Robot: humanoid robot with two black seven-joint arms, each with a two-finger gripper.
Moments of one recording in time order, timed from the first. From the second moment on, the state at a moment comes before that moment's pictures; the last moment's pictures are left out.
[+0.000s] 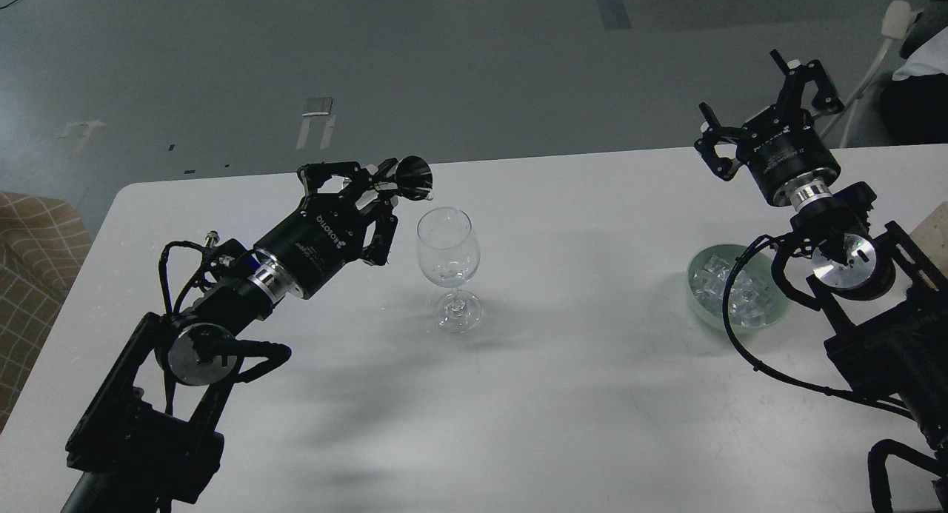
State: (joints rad) left arm -0.24 0.16 -1.34 -1.46 0.49 -0.30 0.30; right arm 0.53 -0.20 1.31 0.88 -0.28 0.29 0.12
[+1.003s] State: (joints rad) left arm -0.32 0.24 -1.32 -1.47 0.80 -0.37 0.36; right arm 0.53 -0.20 1.31 0.88 -0.28 0.30 0.12
